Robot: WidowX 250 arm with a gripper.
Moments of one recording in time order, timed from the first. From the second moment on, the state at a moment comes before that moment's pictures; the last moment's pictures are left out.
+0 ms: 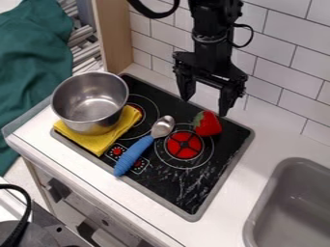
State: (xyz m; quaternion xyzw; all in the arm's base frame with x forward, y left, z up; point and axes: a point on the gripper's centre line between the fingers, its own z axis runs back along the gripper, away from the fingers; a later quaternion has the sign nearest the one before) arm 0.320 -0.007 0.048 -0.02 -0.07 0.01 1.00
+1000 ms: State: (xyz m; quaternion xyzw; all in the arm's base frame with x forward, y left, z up) arm 0.261 0.094 0.034 0.01 -0.04 0.13 0.99
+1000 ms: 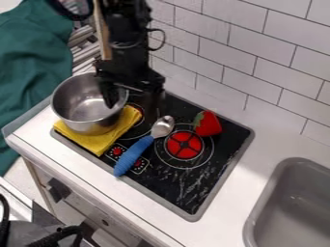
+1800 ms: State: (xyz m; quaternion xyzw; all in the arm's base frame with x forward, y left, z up) arm 0.258 0.113 -0.008 -0.01 0.00 0.14 0.99
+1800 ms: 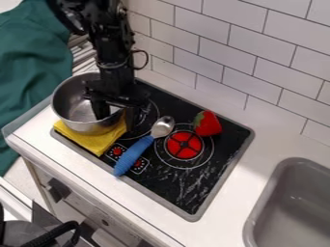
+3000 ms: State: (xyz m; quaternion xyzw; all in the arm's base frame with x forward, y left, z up) arm 0.263 0.020 0.079 0.06 -0.10 0.06 0.99
